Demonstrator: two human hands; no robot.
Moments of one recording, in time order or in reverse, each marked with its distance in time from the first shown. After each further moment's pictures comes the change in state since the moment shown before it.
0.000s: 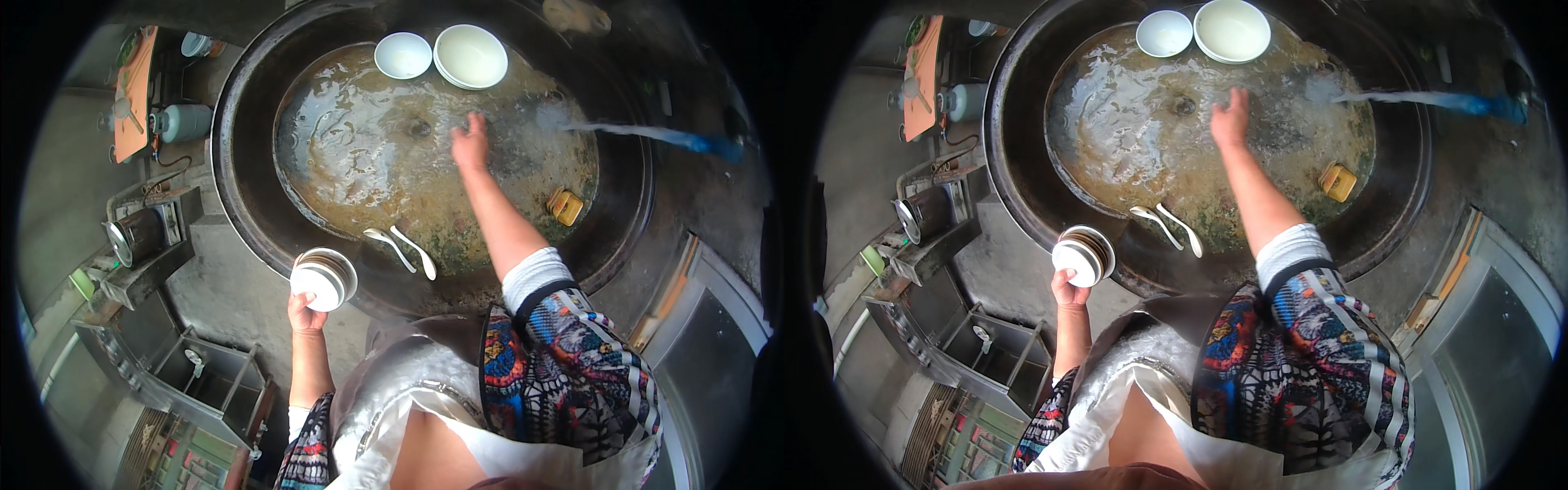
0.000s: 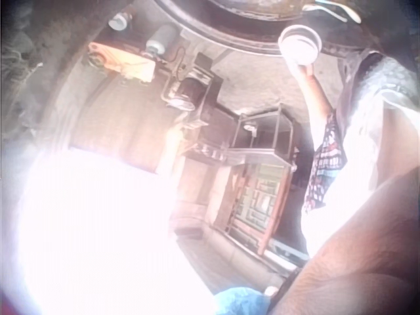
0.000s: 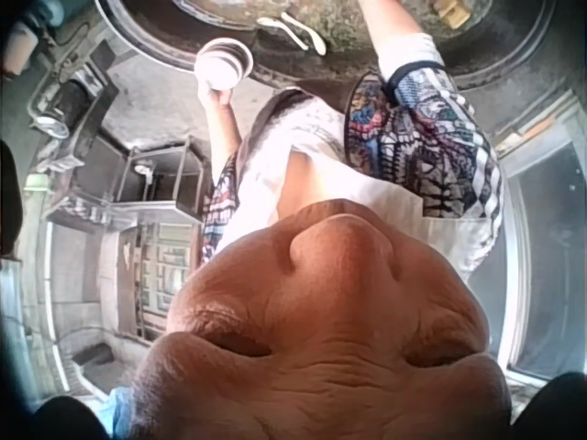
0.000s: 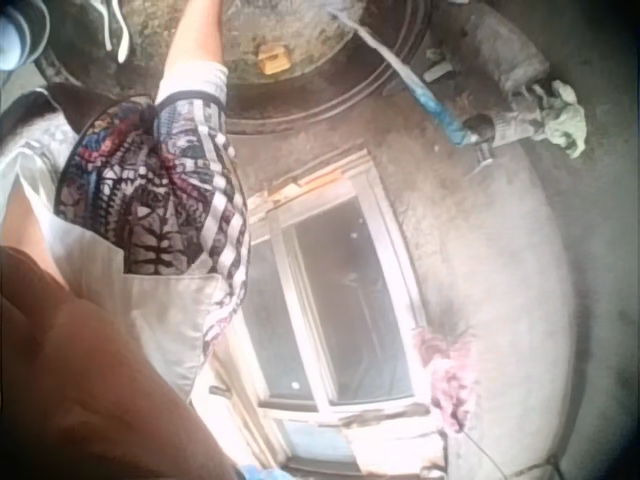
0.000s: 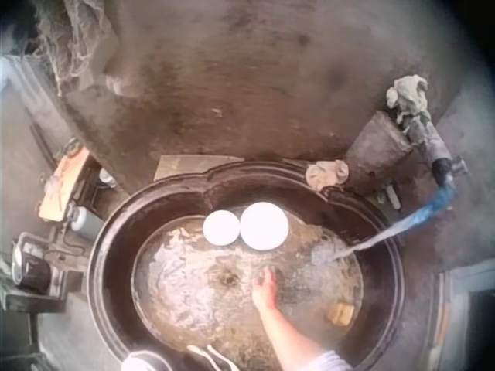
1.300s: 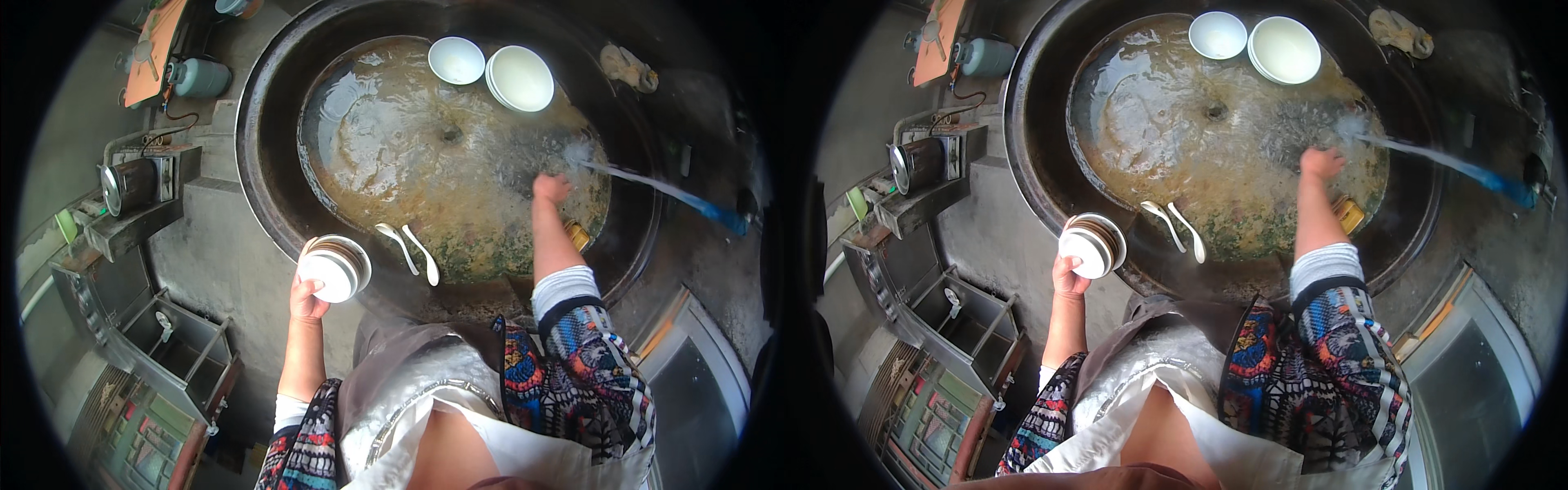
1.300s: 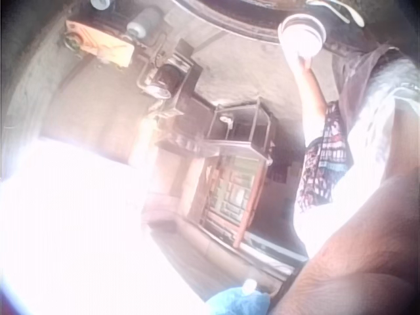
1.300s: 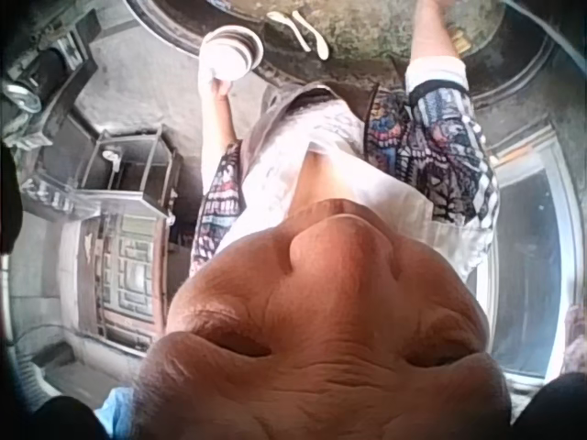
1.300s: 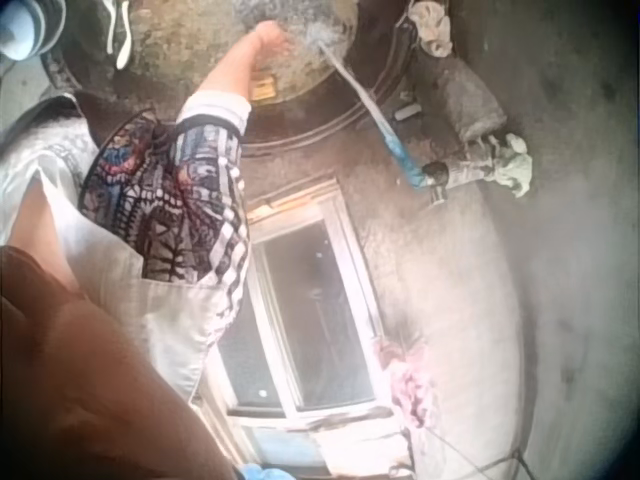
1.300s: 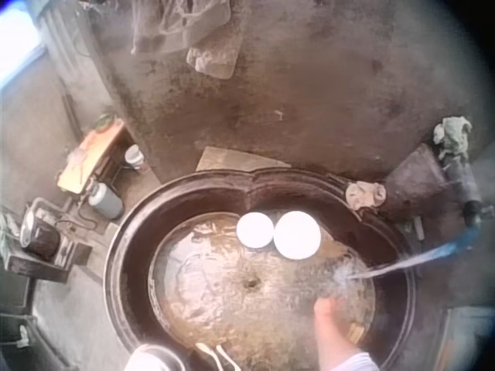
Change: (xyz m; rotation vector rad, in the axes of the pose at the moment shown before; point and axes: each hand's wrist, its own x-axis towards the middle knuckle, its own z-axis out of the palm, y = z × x) left_hand 0.001 0.001 0.004 0.017 -0.016 0.043; right_hand 0.034 0.061 -0.093 -0.566 0.161 0.430
